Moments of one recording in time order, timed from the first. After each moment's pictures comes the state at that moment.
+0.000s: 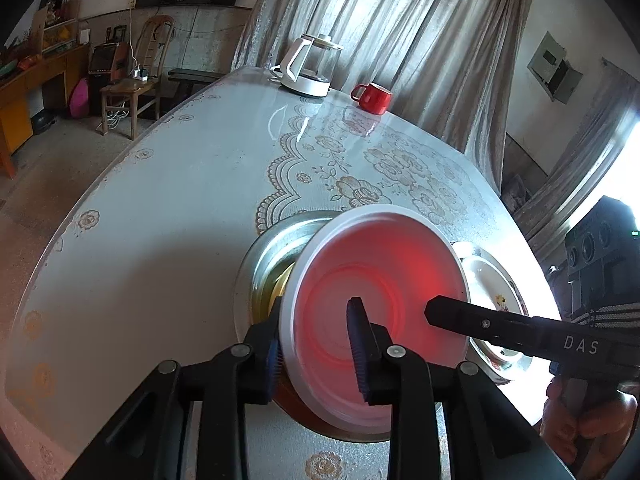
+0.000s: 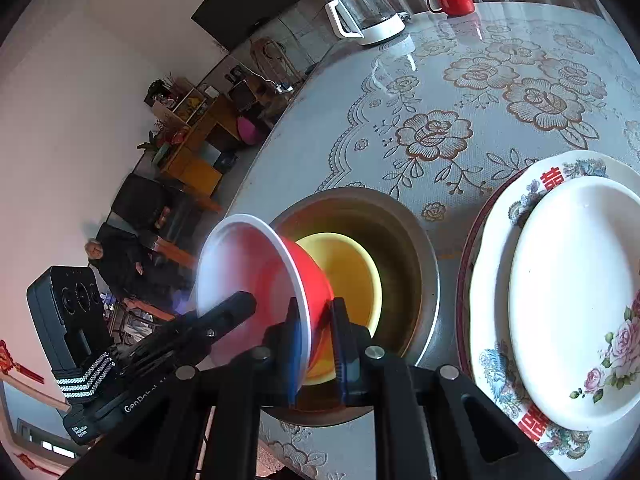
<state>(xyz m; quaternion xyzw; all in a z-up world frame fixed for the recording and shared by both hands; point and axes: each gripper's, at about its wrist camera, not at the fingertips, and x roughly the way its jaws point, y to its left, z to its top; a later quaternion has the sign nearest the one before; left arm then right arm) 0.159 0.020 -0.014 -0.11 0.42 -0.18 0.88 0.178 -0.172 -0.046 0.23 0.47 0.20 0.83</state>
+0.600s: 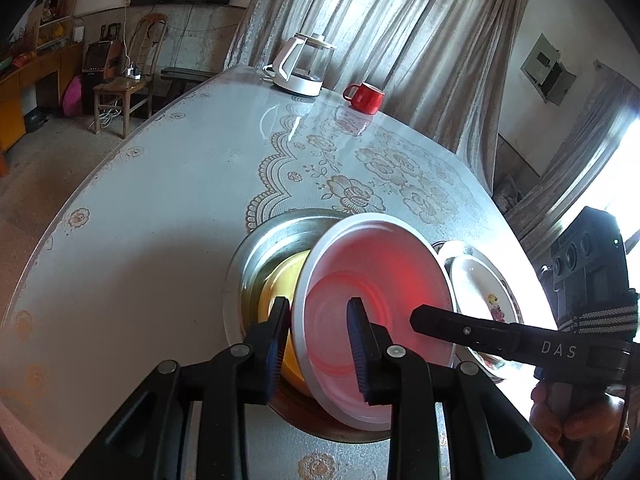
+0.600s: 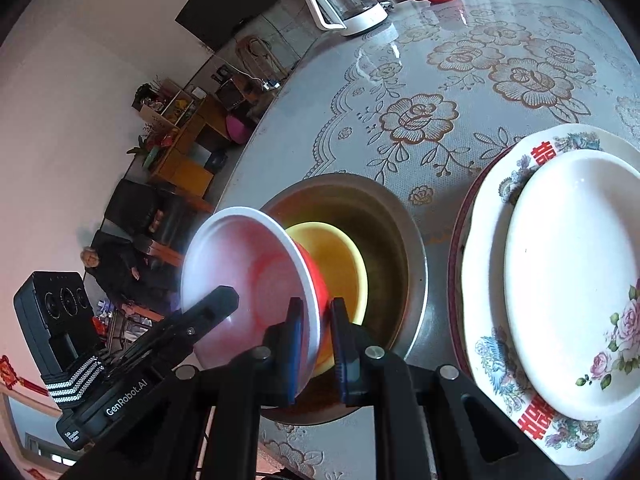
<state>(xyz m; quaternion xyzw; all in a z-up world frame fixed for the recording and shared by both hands) 0.159 0.020 -0.018 -0.12 0.42 -0.20 0.88 0.178 -0.177 -0.058 0.24 0.48 0.18 0.82</state>
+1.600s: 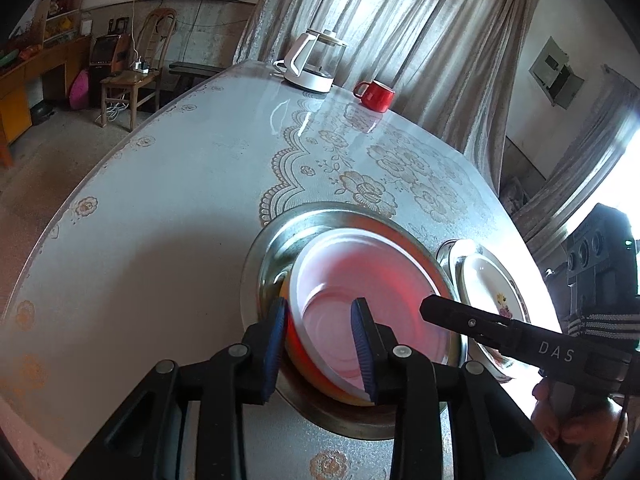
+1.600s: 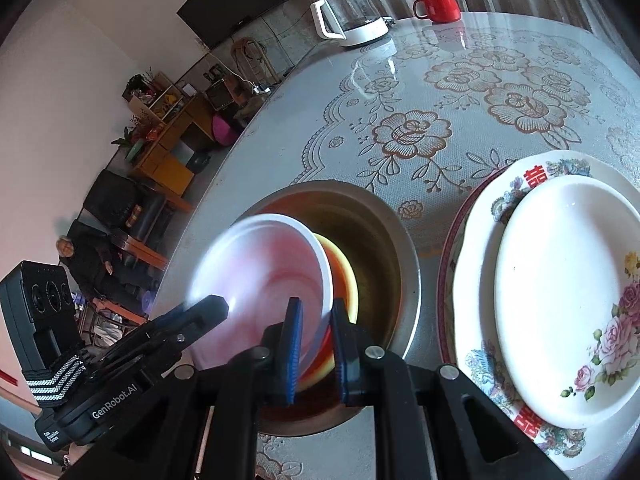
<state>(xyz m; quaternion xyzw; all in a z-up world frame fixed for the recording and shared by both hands) 0.160 0.026 -0.024 -0.12 0.43 -0.19 0.88 0.177 -0.167 -0.054 0.19 0.47 0.15 0.85</state>
